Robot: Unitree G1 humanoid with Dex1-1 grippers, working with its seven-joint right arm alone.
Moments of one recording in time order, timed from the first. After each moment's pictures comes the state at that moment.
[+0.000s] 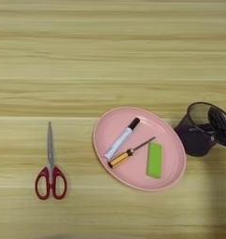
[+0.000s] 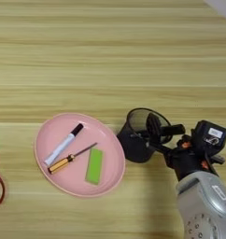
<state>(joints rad) 0.21 -0.23 -0.62 -0.49 0.54 0.65 0.11</state>
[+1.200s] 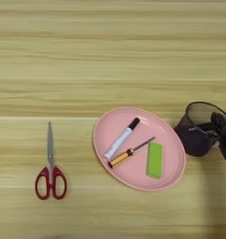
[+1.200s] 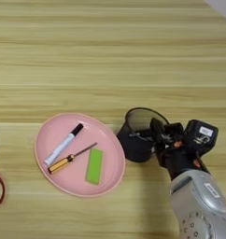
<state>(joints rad) 0.22 -0.24 -0.58 -0.50 0.53 0.64 0.09</state>
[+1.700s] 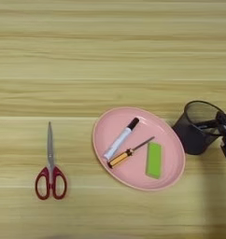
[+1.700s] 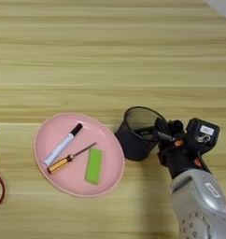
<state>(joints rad) 0.22 -0.24 -0.57 -0.51 0.52 0.62 0.10</state>
